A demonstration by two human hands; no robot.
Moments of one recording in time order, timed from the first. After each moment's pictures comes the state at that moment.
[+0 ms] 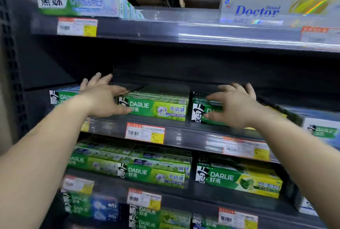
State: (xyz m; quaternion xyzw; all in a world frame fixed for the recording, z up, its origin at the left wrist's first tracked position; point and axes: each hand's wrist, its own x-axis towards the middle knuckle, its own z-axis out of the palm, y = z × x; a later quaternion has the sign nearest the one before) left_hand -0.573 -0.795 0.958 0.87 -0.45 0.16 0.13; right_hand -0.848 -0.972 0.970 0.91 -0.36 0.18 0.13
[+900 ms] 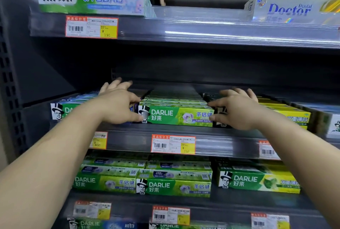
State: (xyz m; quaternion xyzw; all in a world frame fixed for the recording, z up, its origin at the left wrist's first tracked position) left_hand -0.510 -0.814 0.960 0.80 -0.57 0.13 0.10; right_hand -0.786 -0.958 0.961 0.89 -0.42 0.15 0.11
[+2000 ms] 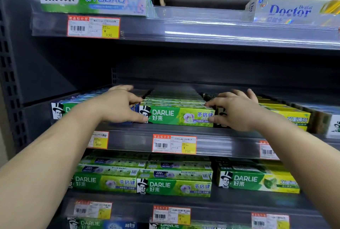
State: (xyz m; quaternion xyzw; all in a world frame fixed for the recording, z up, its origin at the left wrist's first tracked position) left_hand -0.512 -0.807 0.963 0.79 -0.59 0.07 0.14; right_hand -0.785 -0.951 0.961 0.89 -0.42 0.13 0.13
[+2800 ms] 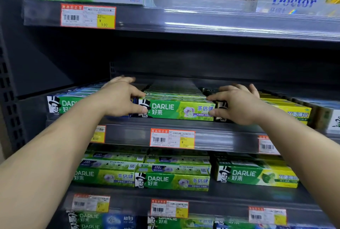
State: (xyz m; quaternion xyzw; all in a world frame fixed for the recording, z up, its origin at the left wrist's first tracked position) left_hand -0.511 -0.821 0.956 0.78 -0.59 0.13 0.18; right_hand -0.787 -0.966 0.957 0.89 -0.41 0.17 0.11
